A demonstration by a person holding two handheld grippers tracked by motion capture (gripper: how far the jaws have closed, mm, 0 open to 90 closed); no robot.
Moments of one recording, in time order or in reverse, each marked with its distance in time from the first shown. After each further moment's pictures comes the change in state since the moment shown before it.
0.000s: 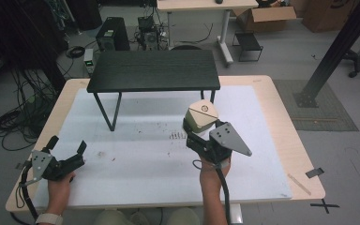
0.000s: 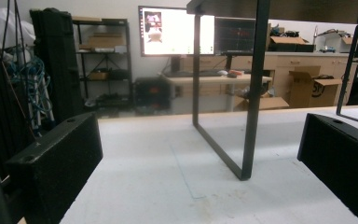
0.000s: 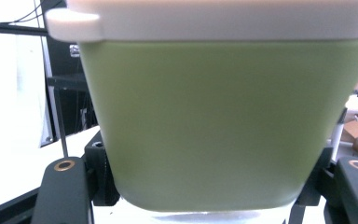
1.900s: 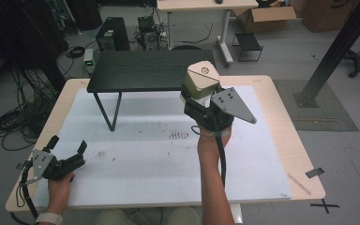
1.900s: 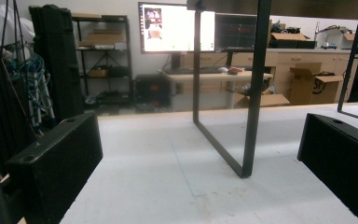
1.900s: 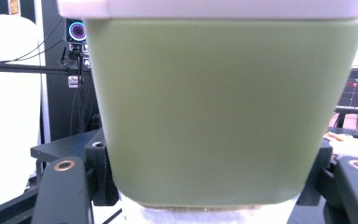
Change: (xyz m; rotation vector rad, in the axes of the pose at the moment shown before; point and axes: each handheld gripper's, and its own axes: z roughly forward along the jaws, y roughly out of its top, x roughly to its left) left arm 0.000 0.000 0.002 0.014 0.002 0.001; right arm -0.011 0.070 0.037 -0.118 -0.003 -0.027
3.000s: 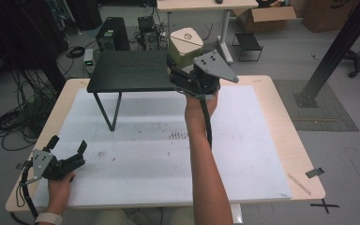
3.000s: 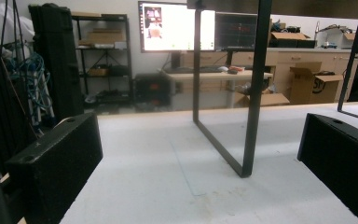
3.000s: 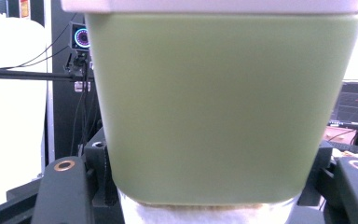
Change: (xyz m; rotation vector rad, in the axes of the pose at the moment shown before) left arm 0.000 0.000 0.000 0.002 0.000 -0.004; right arm -0.001 0.033 0.073 -0.011 0.044 -0.027
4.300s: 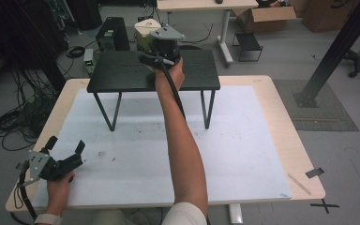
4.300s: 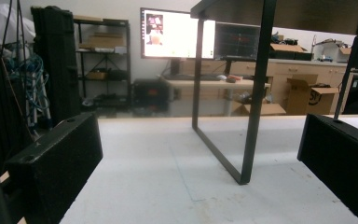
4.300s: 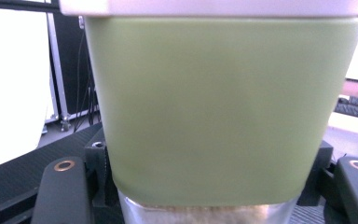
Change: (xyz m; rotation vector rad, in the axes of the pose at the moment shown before) left arm 0.004 -0.001 -0.003 -0.033 -0.003 -0.040; right arm 0.018 -0.023 0.135 0.283 0.070 -0.023
